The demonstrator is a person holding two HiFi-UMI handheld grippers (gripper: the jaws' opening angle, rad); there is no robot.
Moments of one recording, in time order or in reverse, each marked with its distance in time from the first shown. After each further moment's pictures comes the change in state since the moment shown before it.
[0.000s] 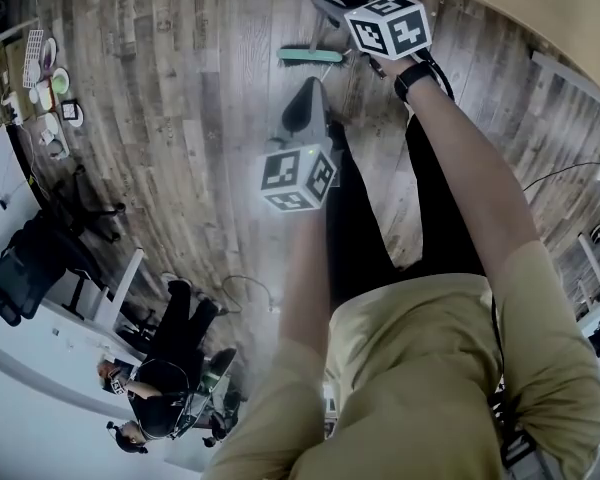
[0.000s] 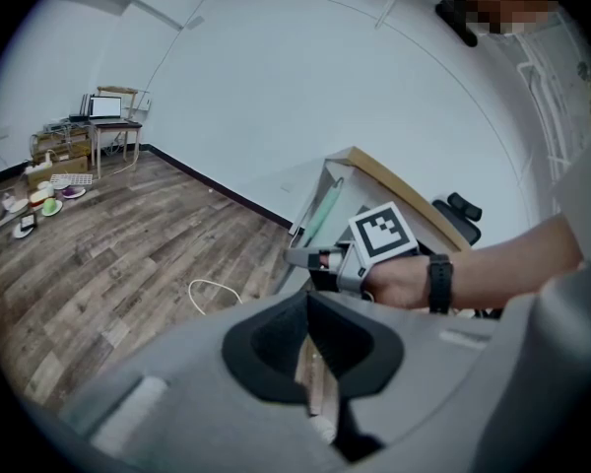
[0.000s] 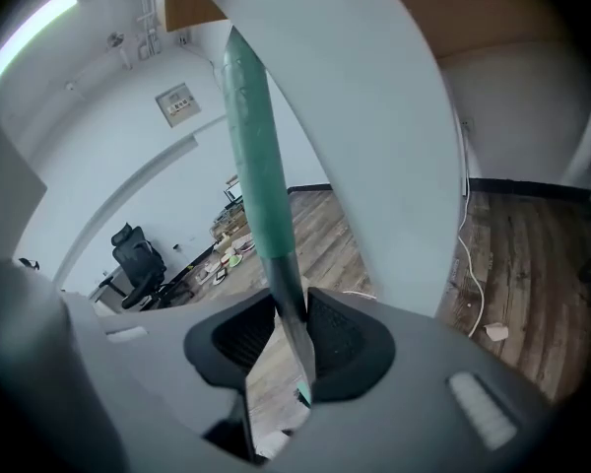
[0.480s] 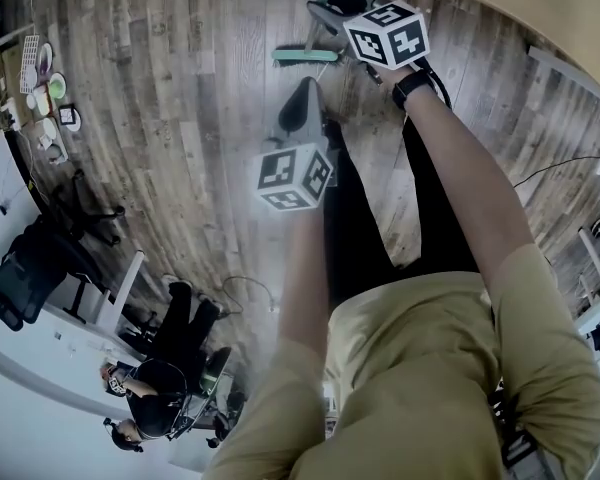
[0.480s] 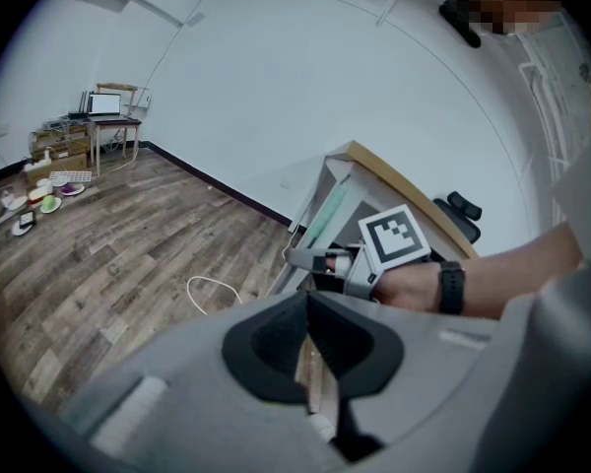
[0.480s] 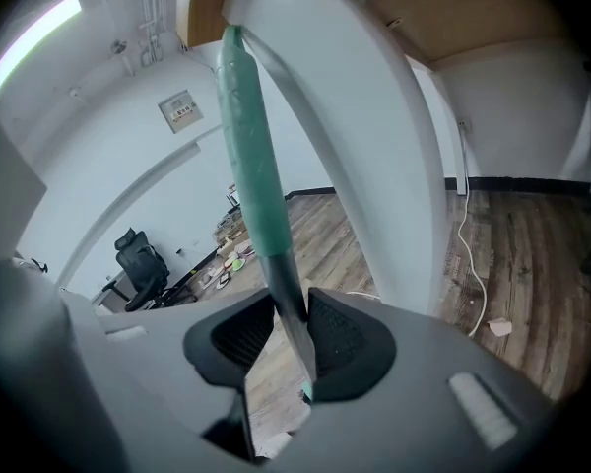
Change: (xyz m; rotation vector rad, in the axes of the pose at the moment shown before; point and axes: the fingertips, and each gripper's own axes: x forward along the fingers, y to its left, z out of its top) left arm 0.005 -0.003 -0.006 -0.005 0.013 -0.005; right arm -0.012 0.004 -0.008 0.009 -0.035 0.011
